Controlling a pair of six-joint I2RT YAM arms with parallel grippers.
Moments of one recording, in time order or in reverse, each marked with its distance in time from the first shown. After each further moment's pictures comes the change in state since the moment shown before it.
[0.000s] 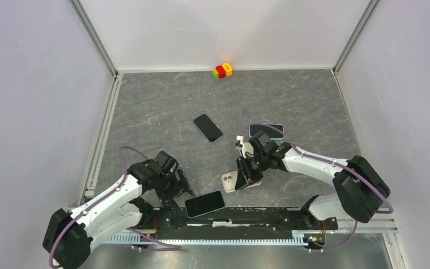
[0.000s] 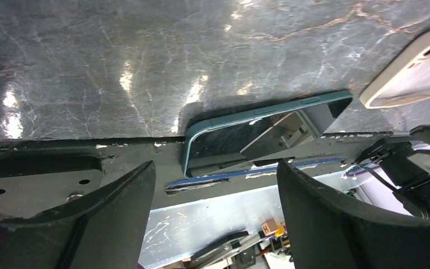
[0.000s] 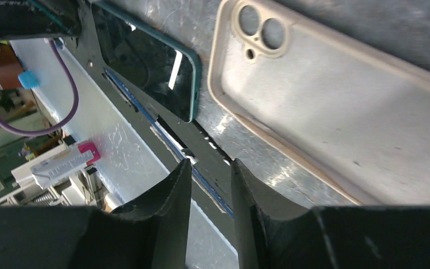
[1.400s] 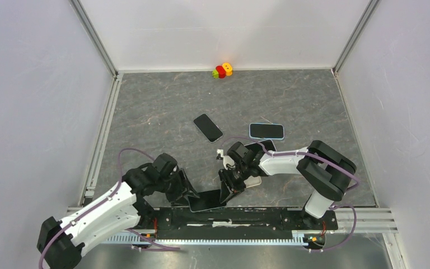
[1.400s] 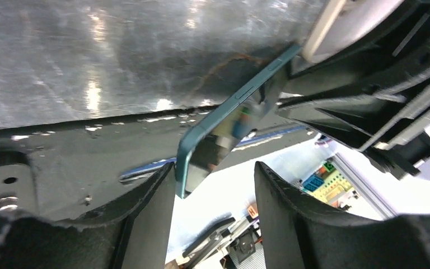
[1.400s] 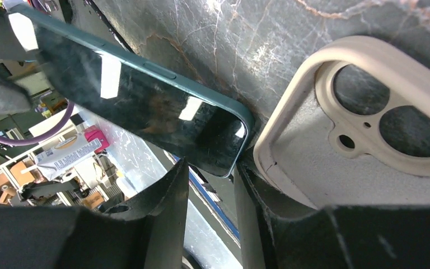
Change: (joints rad) left arm -0.117 -0.140 -0.034 0.091 0.041 -0.129; right arm 0.226 0.303 0.047 0.262 -0.059 0.161
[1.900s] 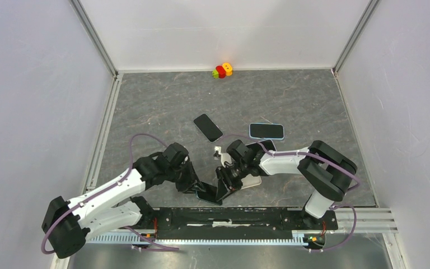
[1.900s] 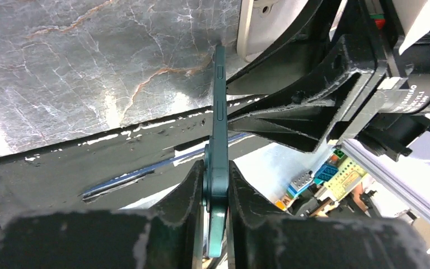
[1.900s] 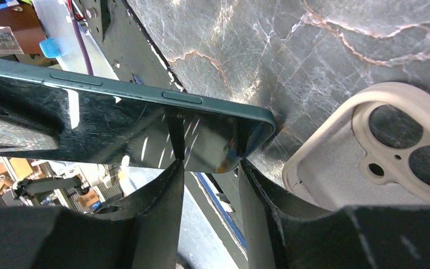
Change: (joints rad) left arm -0.074 0.210 0.172 0.122 0.000 0.075; right arm 0.001 -0.001 0.002 0.087 -0.037 -0.001
